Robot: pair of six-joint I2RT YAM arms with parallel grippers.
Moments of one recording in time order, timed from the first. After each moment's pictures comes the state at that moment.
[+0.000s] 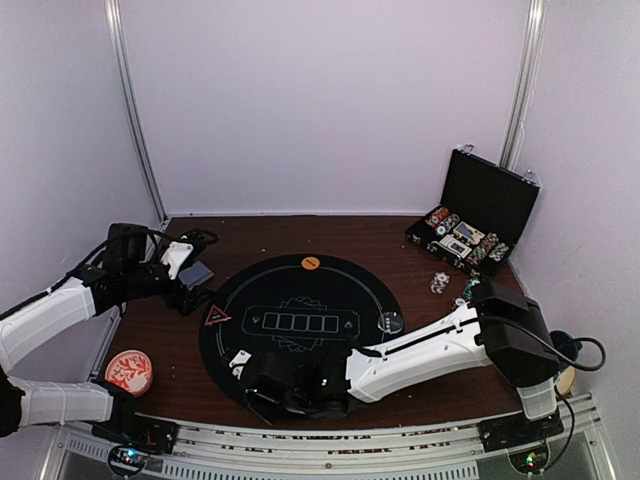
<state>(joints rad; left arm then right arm) -0.28 1.03 0.68 -0.28 0.32 0.51 1.45 2.13 1.45 -0.11 0.30 0.28</state>
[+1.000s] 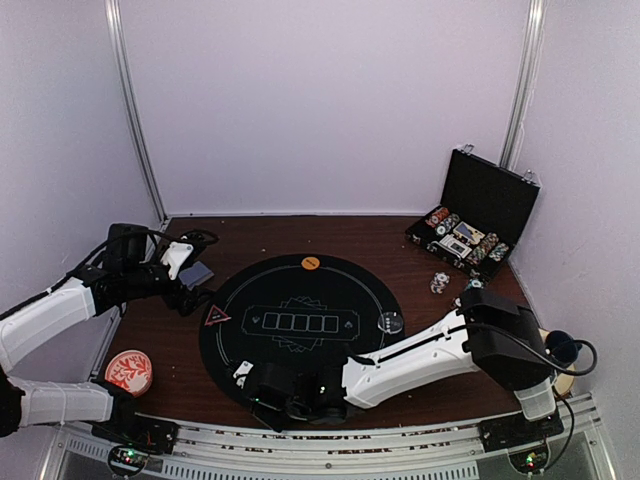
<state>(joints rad) -0.28 1.03 0.68 -0.28 0.32 0.51 1.45 2.17 1.43 -0.11 0.28 0.28</state>
